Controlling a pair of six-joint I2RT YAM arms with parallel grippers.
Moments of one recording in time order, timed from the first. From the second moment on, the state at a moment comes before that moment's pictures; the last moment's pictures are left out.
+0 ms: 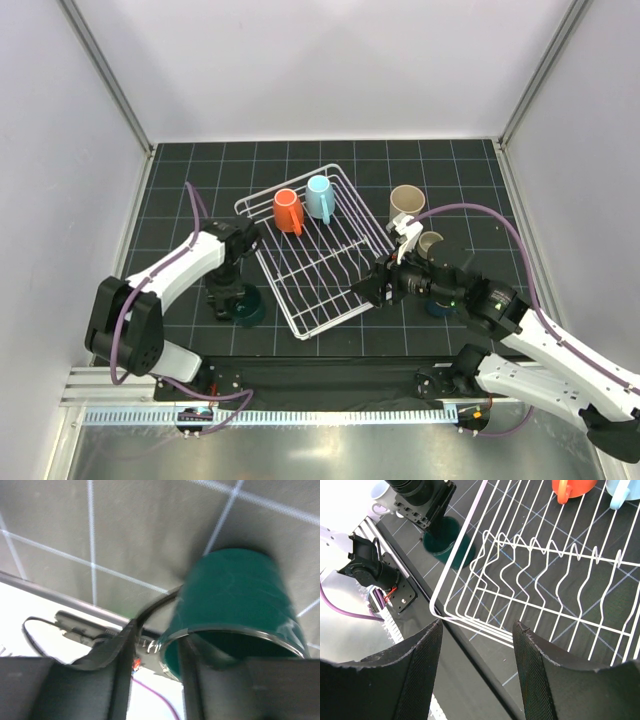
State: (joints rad) left arm -0.43 1.45 0.98 -1.18 -0.28 -0.64; right arm 0.86 0.75 0.82 -0.42 -0.15 0.36
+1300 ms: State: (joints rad) left arm -0.43 1.08 1.15 -1.23 -0.17 -0.74; right arm 0.86 0.85 0.81 -0.40 -0.21 0.44
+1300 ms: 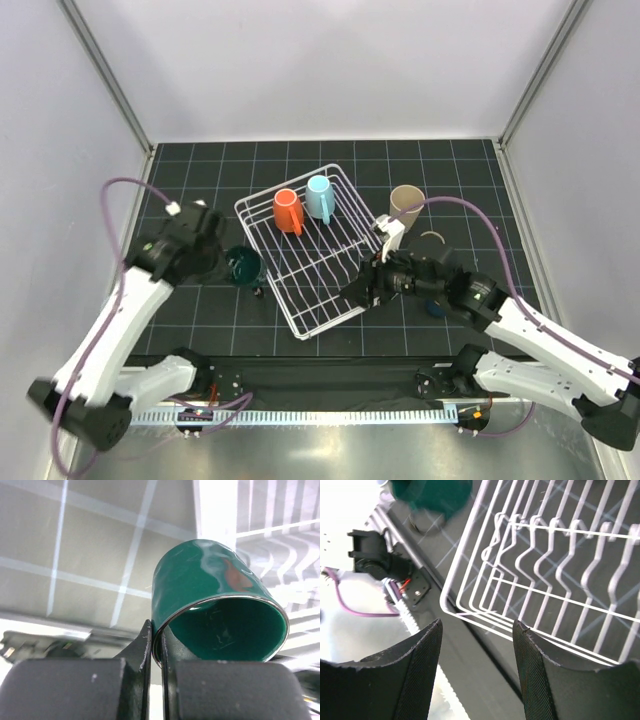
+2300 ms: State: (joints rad) left arm -0.43 0.37 0.71 -0.42 0.26 -1.02; right arm 1.02 1.20 0.66 0.67 -0.43 1.20
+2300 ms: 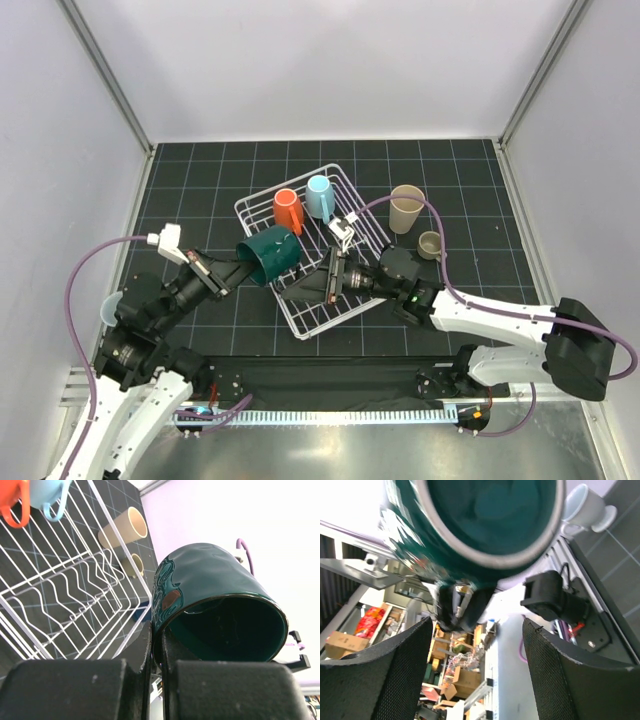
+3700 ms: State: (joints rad) left arm -0.42 0.23 0.94 -0.95 -0.12 -0.99; right arm 1.00 1.43 1.32 -0.14 -0.09 0.53
